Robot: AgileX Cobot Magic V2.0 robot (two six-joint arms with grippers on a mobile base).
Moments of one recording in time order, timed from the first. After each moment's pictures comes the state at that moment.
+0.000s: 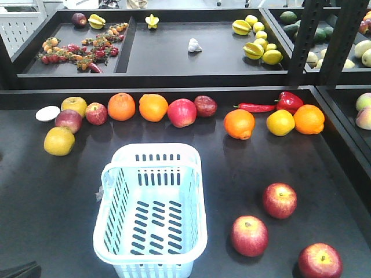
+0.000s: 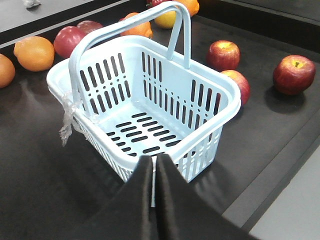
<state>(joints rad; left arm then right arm) -0.56 0.31 -0.21 -0.20 0.39 0.20 -0.09 -0.01 0.03 -0.03 0.14 -0.09</state>
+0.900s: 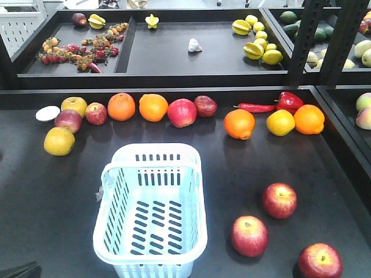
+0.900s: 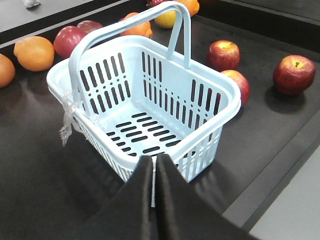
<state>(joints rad) -0.56 0.31 -0.21 -0.20 0.39 0.20 -0.09 0.22 -0.28 0.00 0.23 -0.09</state>
